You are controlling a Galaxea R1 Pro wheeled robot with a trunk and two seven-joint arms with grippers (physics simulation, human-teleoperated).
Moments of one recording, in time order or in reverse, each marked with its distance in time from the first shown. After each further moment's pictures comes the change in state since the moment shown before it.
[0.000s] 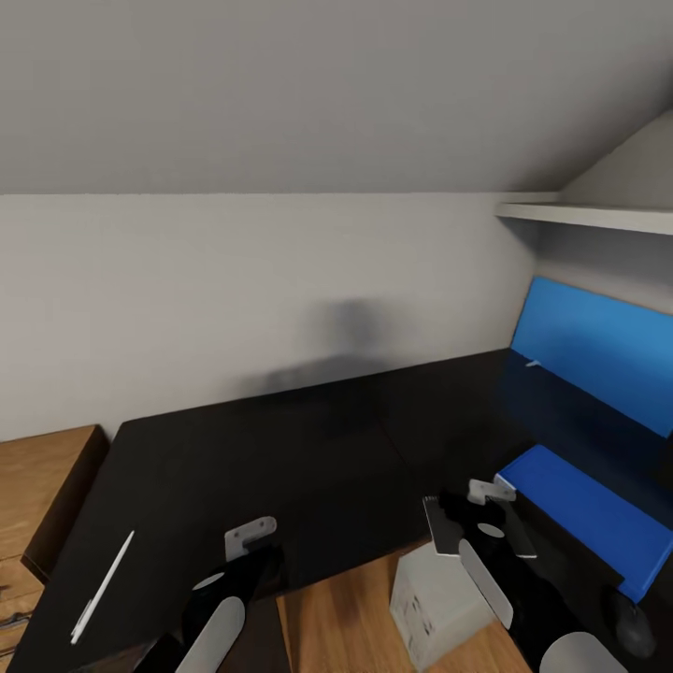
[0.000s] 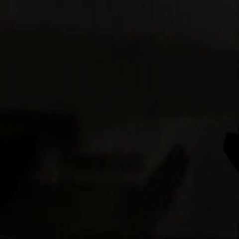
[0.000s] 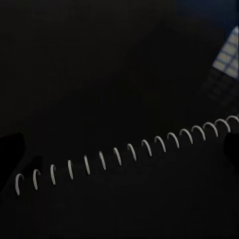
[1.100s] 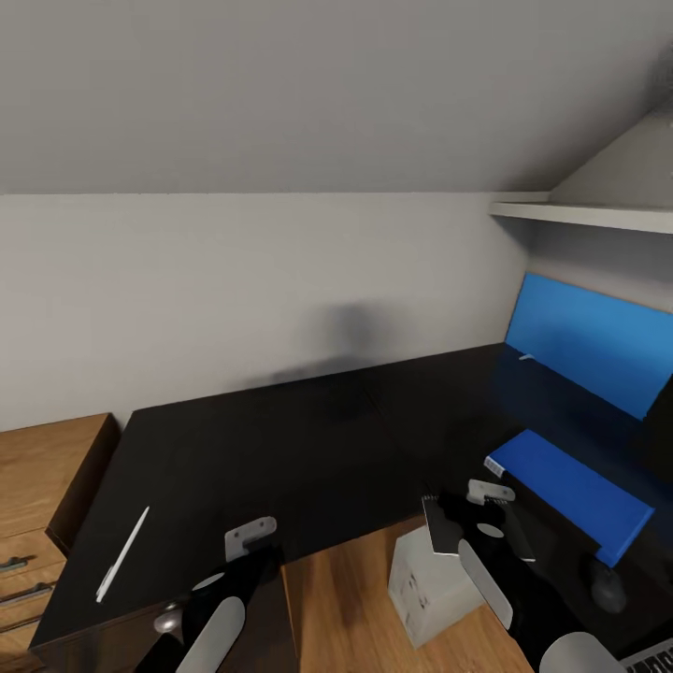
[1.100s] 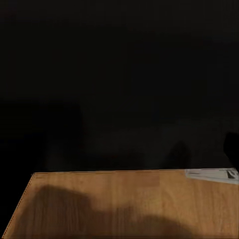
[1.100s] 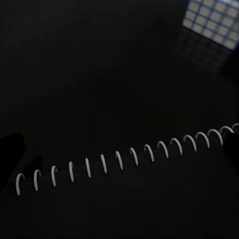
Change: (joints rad) left arm 0.000 0.000 0.000 0.003 -0.002 0.000 0.000; right arm 0.000 0.000 0.004 0.000 0.001 -0.001 0.001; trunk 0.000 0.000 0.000
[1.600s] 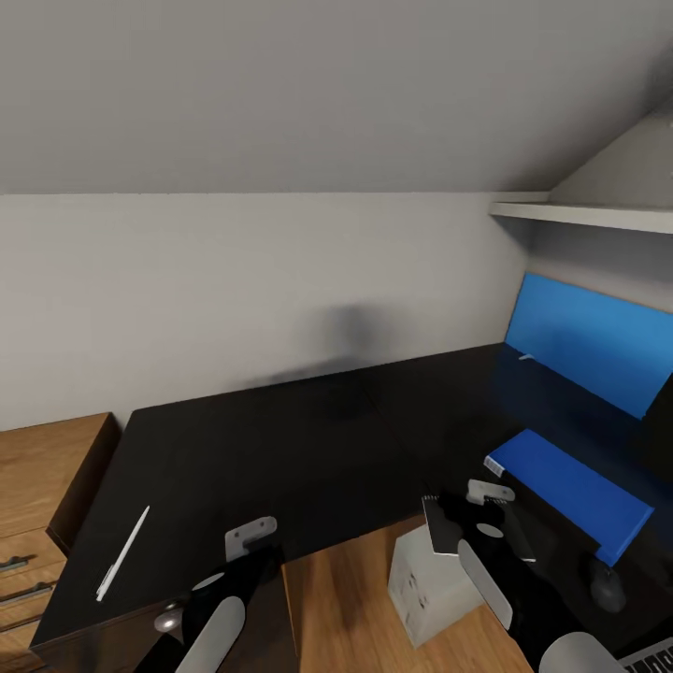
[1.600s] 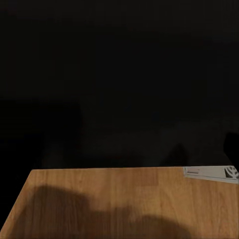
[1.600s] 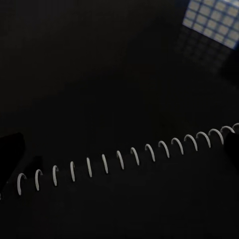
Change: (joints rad) left arm 0.000 -0.001 0.000 -0.003 0.006 0.000 0.000; right arm 0.000 0.001 0.001 0.000 0.001 0.001 -0.001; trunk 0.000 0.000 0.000
